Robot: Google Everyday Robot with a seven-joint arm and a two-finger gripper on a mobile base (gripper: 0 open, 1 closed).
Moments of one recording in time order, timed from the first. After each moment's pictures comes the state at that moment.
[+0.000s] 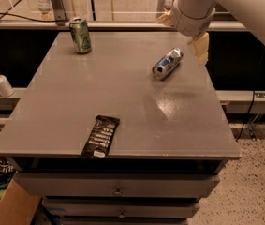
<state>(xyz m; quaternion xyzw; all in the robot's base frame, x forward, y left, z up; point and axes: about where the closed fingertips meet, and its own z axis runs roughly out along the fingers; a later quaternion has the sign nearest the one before) 0.675 -0.152 0.928 -0.86 0.44 -0.22 0.11</state>
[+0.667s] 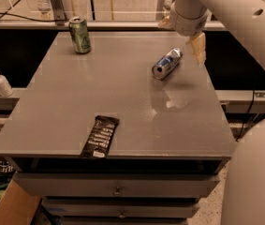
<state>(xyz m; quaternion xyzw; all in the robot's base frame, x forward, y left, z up) 0.712 -0.166 0.902 -0.86 0.45 -0.20 0.08</state>
